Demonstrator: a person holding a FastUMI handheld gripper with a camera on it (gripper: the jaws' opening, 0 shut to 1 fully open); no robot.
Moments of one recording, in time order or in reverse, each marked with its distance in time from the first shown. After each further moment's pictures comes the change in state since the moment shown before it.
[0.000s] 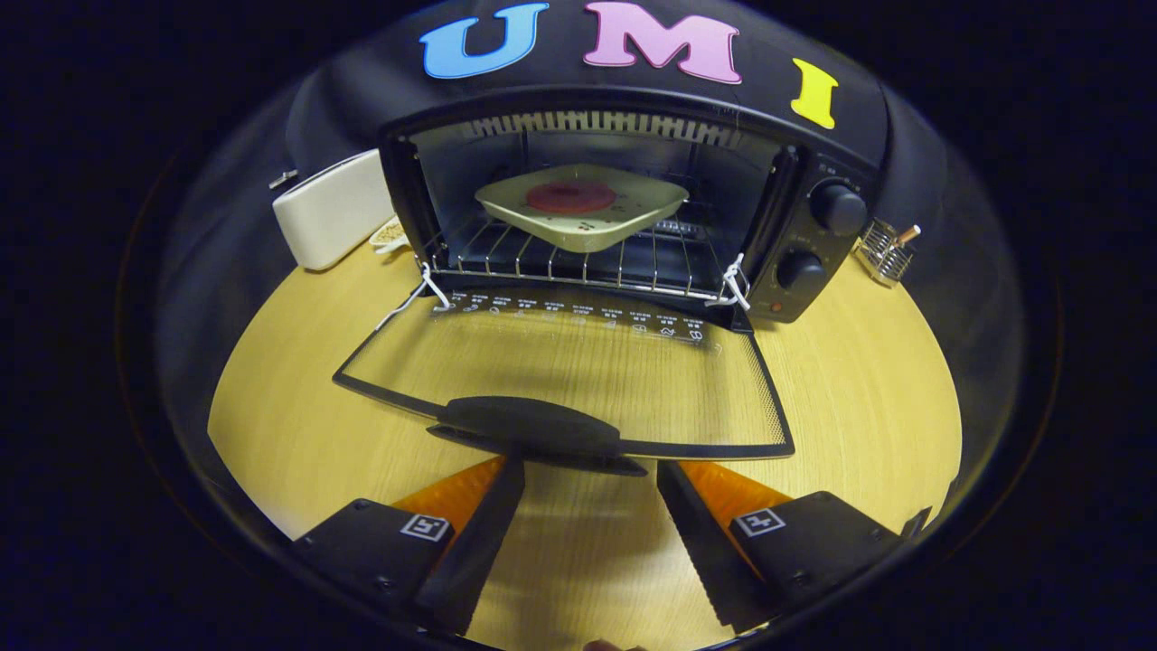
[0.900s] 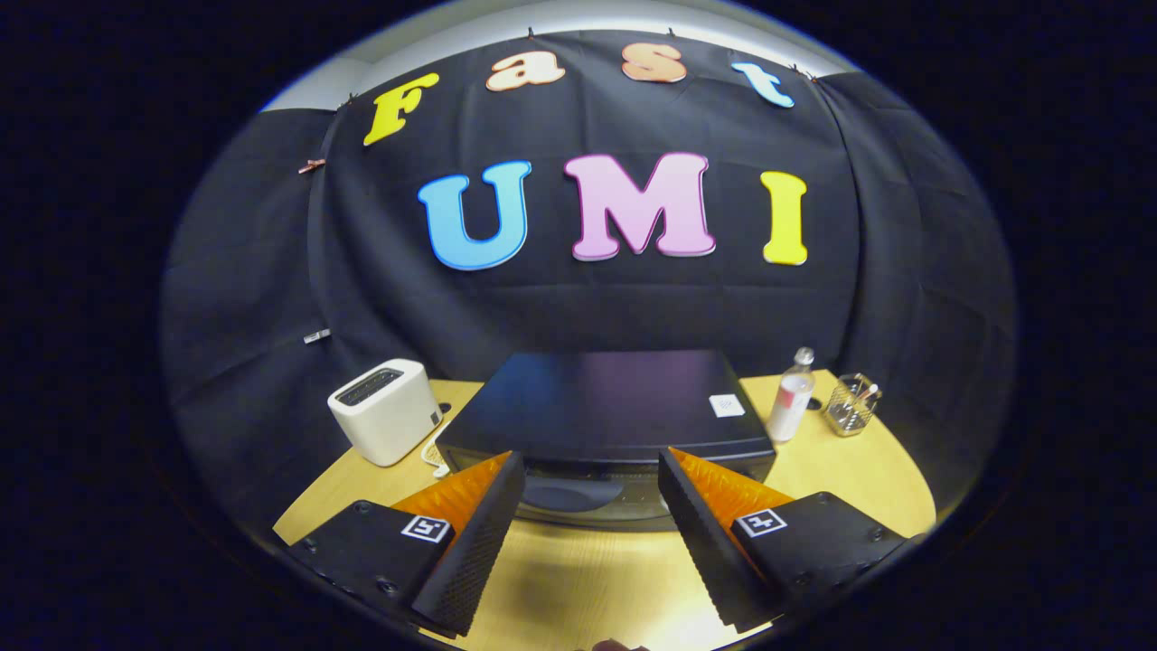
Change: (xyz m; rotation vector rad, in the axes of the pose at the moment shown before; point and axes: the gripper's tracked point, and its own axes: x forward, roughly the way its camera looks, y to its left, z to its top) arm -0.142 -0.036 0.223 0.082 -0.564 0.037
